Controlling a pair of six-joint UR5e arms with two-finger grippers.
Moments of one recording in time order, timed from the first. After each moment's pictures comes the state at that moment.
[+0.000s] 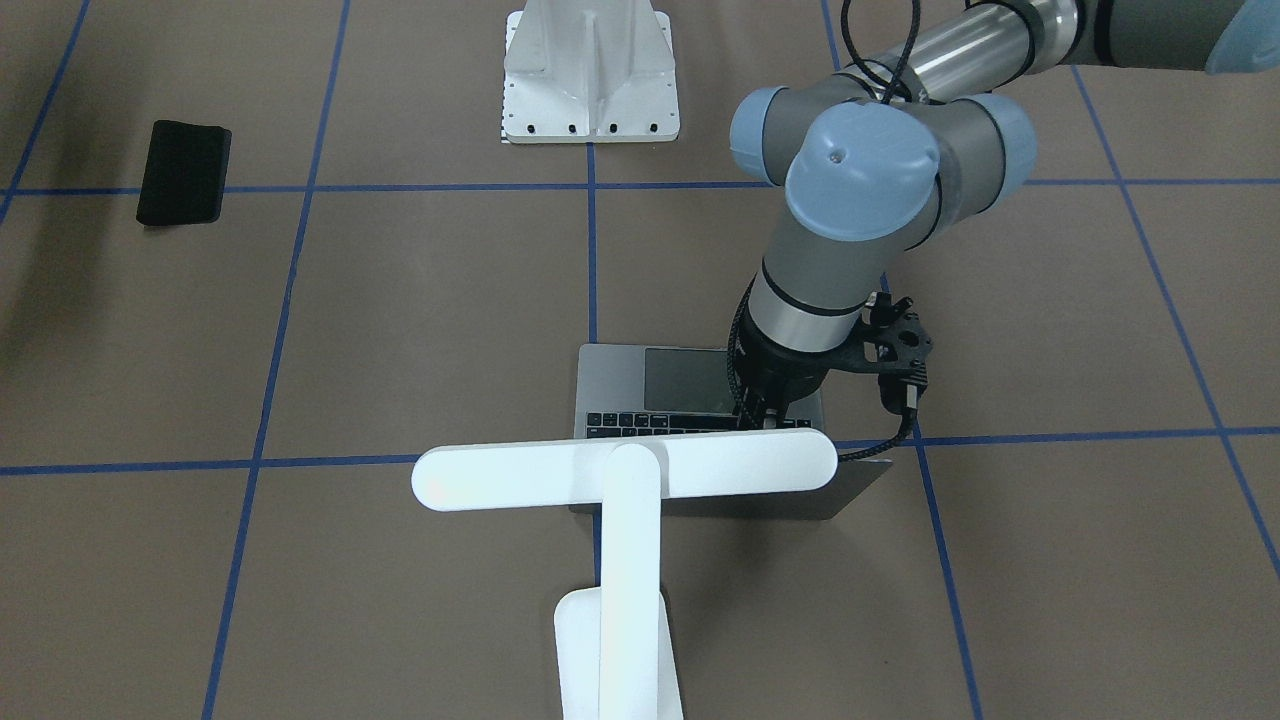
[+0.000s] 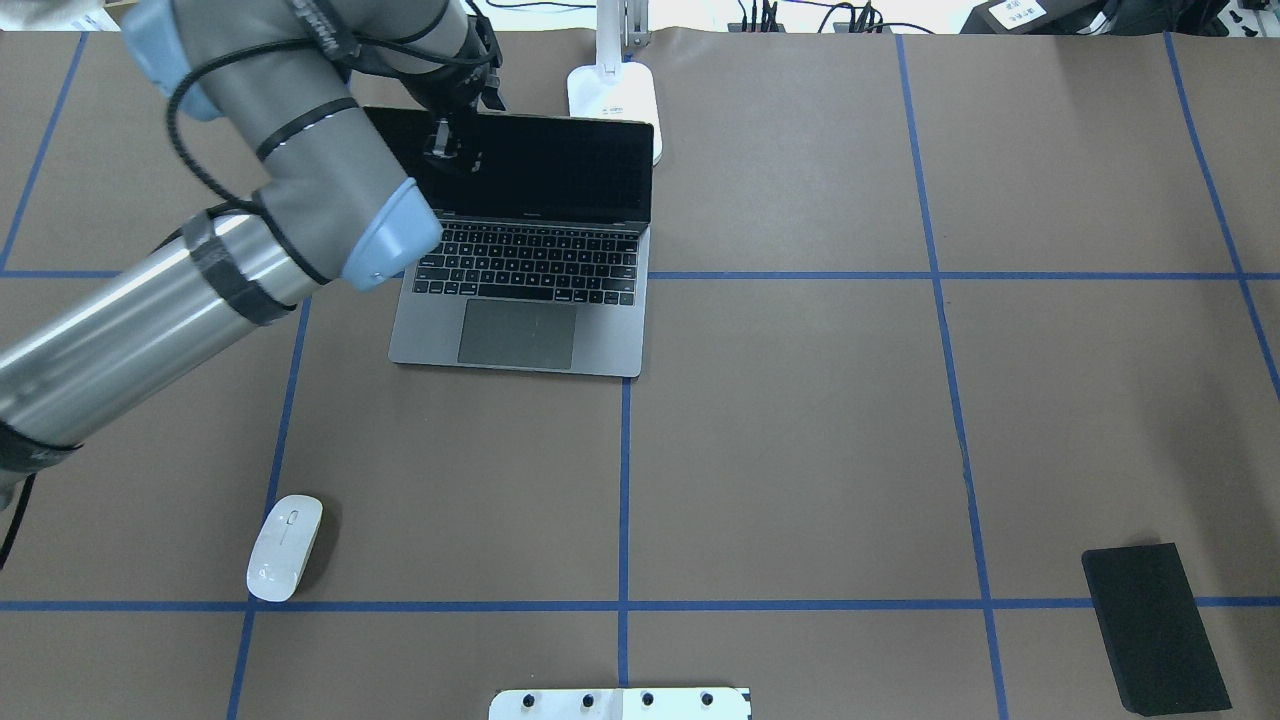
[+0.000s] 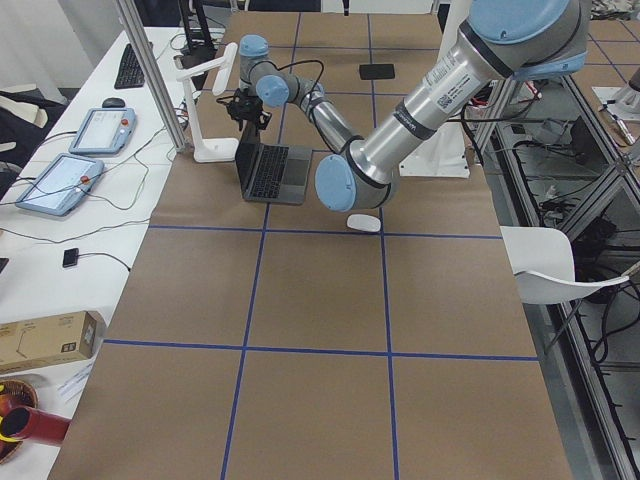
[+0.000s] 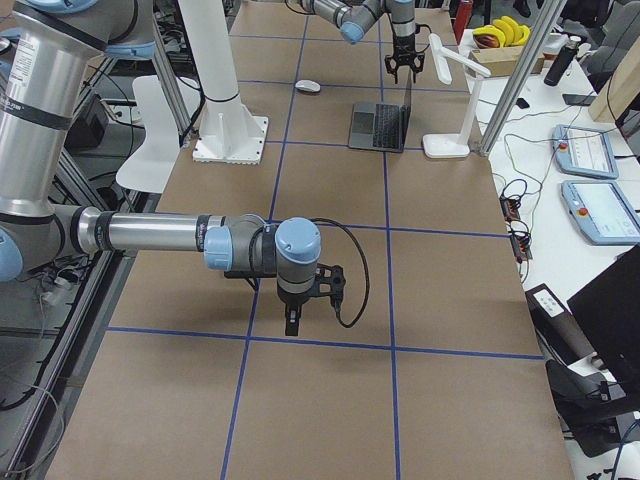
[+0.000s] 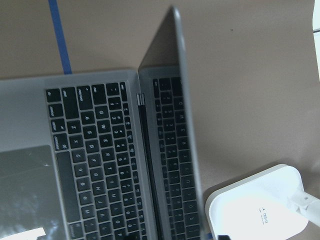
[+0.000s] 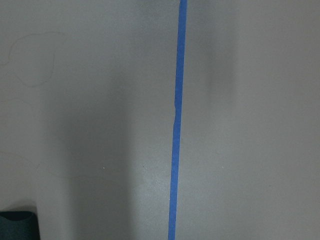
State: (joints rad) left arm -0.87 -2.40 -1.50 -1.64 -2.03 -2.31; right arm 1.47 -1.93 1.93 -1.58 2.33 0.04
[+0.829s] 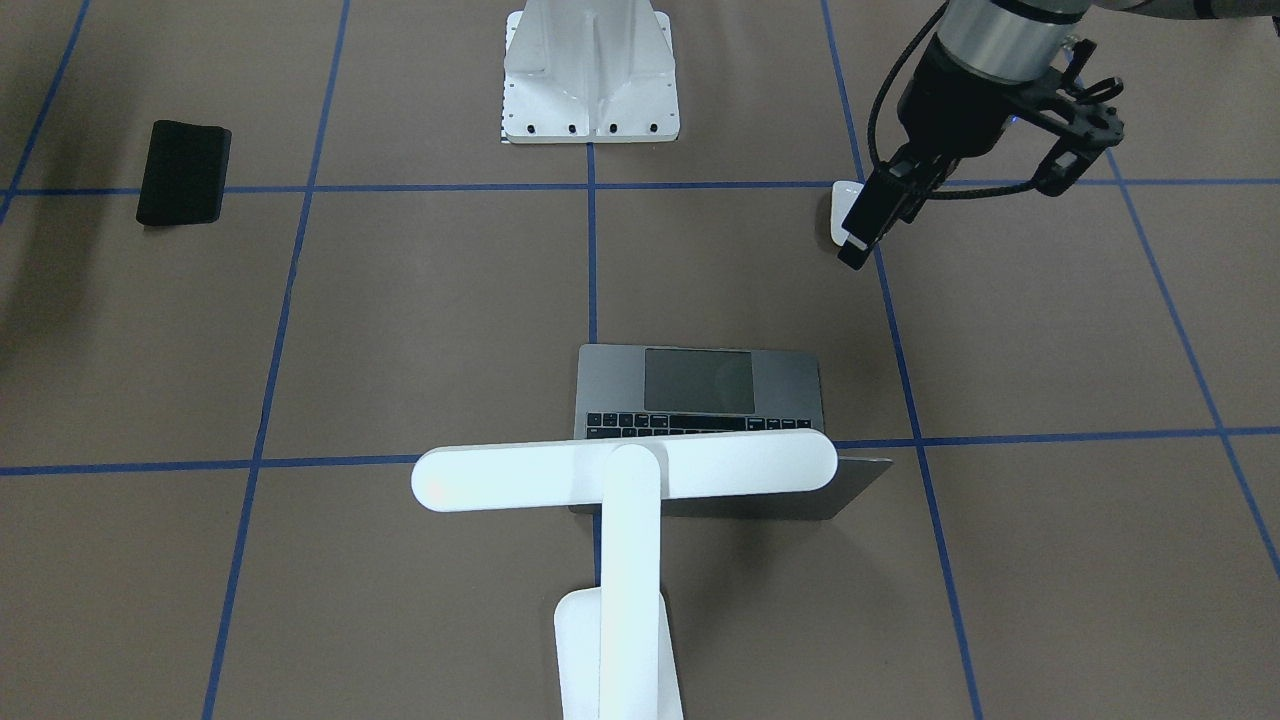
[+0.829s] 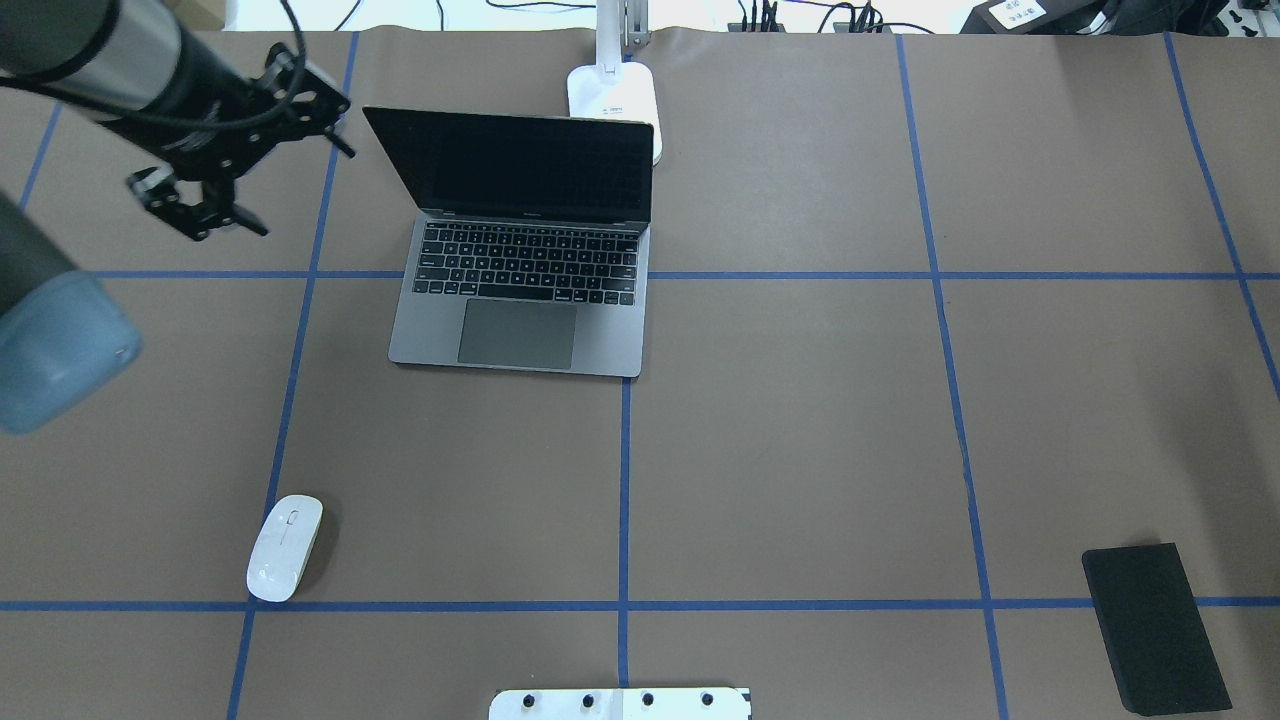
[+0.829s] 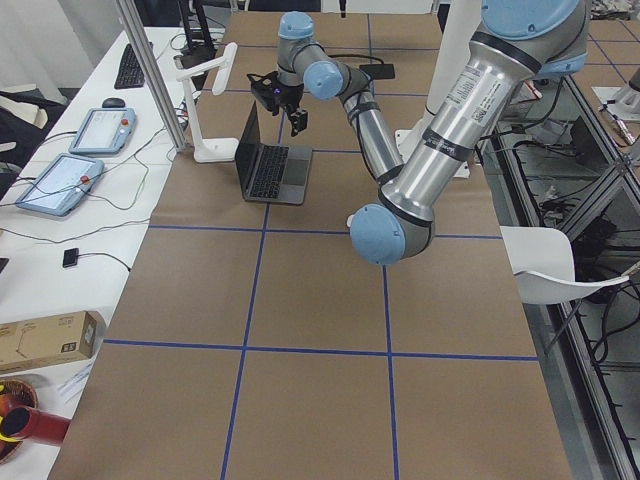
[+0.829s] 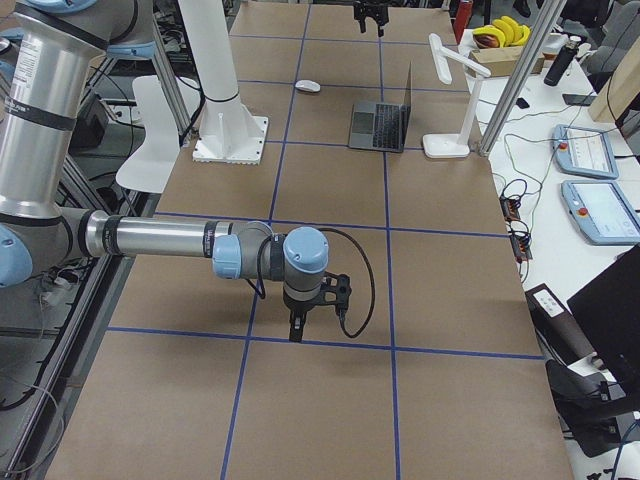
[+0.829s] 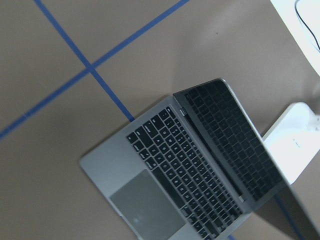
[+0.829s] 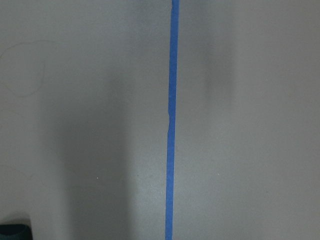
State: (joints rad) left arm -0.95 -2.08 -2.10 -1.34 -2.14 -1.60; right arm 1.47 -1.90 1.86 -1.57 2.38 0.10
